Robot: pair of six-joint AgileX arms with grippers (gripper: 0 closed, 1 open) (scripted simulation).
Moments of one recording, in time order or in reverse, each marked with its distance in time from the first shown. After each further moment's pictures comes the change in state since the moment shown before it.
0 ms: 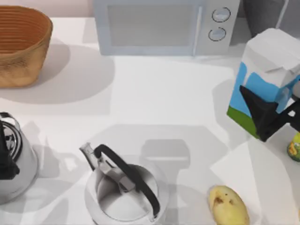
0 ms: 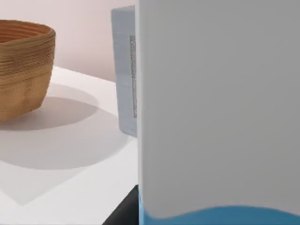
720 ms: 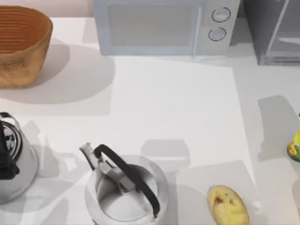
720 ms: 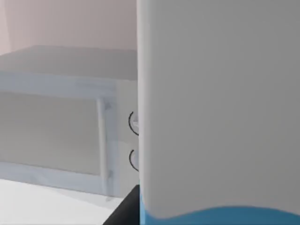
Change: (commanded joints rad) left arm 0.000 0.000 0.000 0.000 0.000 0.000; right arm -0.109 -1.041 -0.192 -0.784 0.314 -0.017
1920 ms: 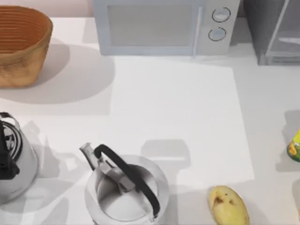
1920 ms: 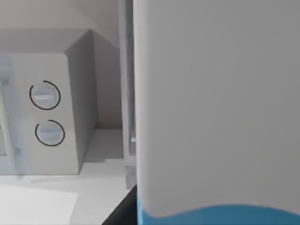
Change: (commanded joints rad) left arm 0.000 0.000 0.000 0.000 0.000 0.000; right arm -0.082 -0.432 -0.077 -0.398 0.168 -0.006
